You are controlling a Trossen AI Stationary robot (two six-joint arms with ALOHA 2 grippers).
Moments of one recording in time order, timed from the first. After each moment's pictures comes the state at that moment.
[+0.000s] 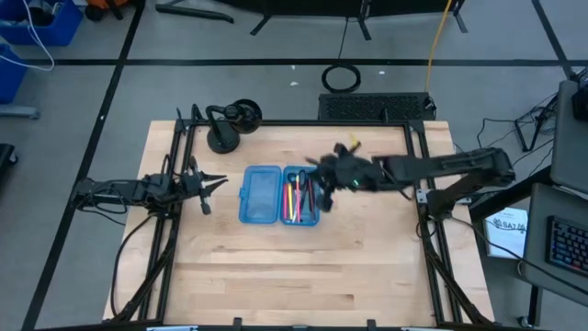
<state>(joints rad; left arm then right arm) -0.08 0.03 0.08 -0.13 -0.42 0.25 0.07 1.46 1.34 -0.49 0.35 0.24</state>
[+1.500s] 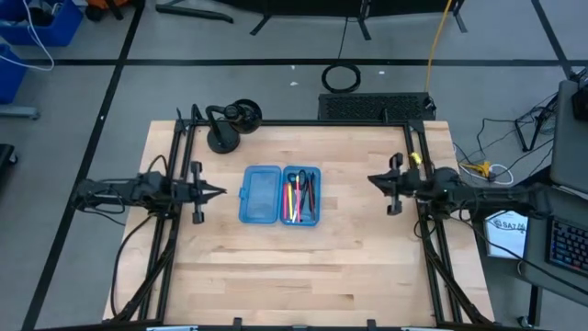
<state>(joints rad) -0.08 0.01 0.10 -0.05 -0.11 0.39 -0.12 0.32 0.02 0.52 0.00 -0.03</state>
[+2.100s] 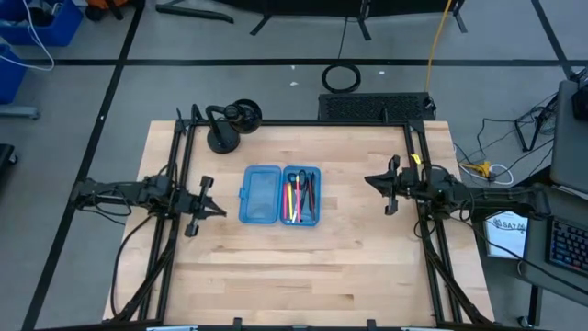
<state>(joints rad) -0.08 0.04 0.01 0.05 0.24 0.31 -0.12 0.29 0.02 0.38 0.06 0.07</state>
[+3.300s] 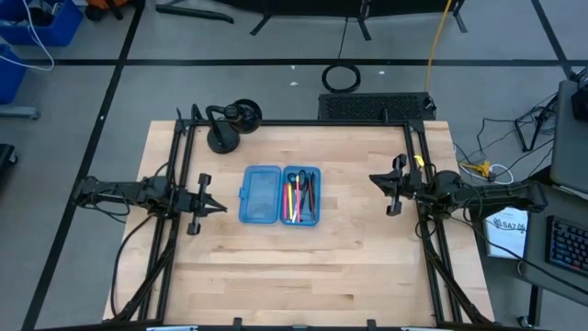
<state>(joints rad) -0.13 0.00 0.01 0.03 0.10 0.33 -0.01 0.26 0.02 0.48 0.18 -0.08</state>
